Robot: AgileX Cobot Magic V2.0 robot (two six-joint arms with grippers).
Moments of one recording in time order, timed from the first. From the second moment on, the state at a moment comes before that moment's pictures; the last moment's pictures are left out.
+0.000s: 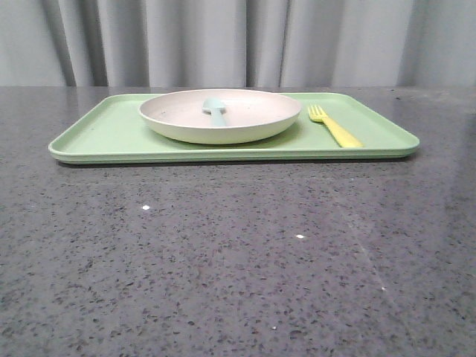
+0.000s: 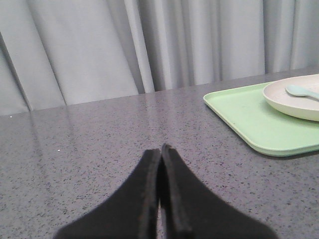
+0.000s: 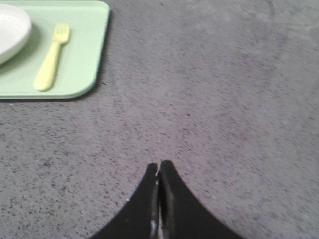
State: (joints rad) left arm -0.04 0.00 0.00 0.09 0.05 -0.01; right arm 0.32 0.25 -0.39 -0.36 0.66 0.46
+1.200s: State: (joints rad) left arm -0.04 0.00 0.00 0.09 0.04 -0.01; right arm 0.05 -0.01 0.03 0.01 0.12 0.01
